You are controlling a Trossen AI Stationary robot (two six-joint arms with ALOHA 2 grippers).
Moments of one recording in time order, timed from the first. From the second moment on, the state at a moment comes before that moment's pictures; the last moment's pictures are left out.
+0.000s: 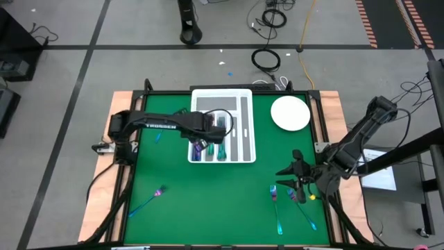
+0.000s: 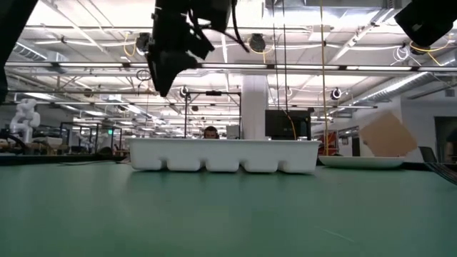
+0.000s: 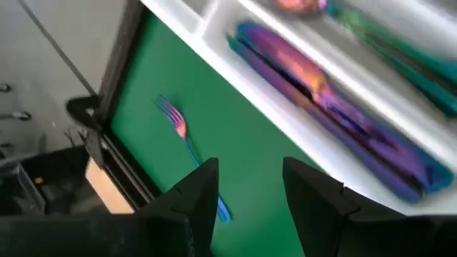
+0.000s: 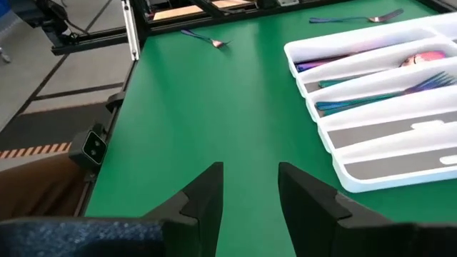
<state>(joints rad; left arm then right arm) 0.05 1.90 1.69 -1.57 -0.48 -0.64 0.82 0.92 0.66 -0.37 0.68 0.68</state>
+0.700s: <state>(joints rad) 0.24 1.46 1.29 -1.47 -0.38 -0.75 0.80 1.02 0.66 -0.37 0.68 0.69</state>
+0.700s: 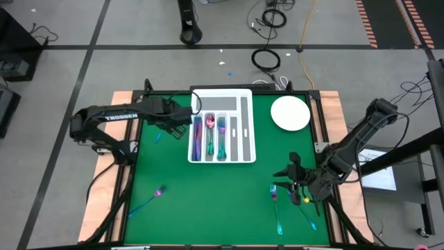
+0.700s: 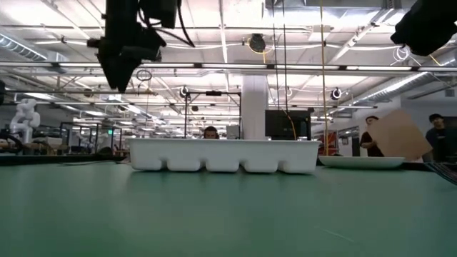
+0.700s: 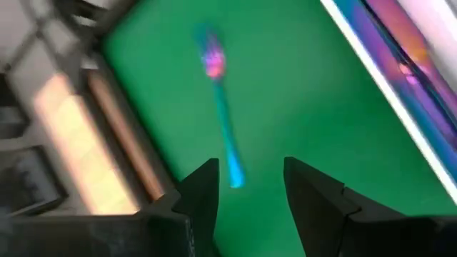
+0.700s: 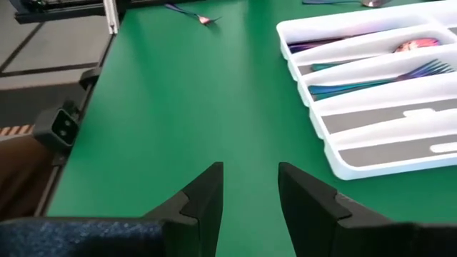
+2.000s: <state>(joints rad) 0.80 1.42 0.74 -0.72 -0.13 -0.25 0.52 1.02 0.66 -0.38 0.54 0.37</state>
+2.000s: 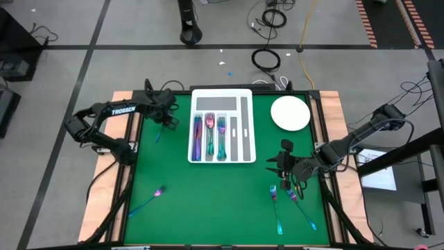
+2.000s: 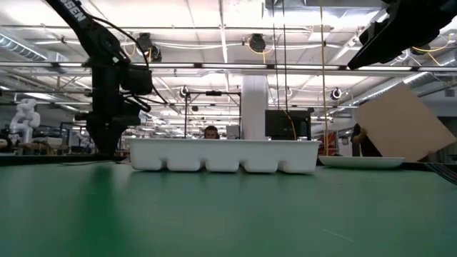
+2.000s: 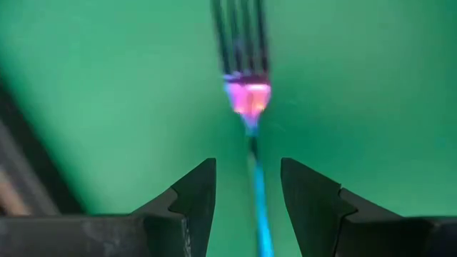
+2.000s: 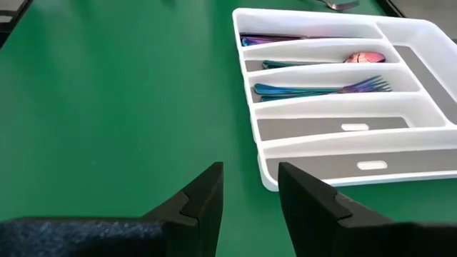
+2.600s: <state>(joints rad) 0.80 1.42 0.63 -0.56 -0.08 -0.23 0.52 1.02 0.66 -0.38 0.55 0.35</state>
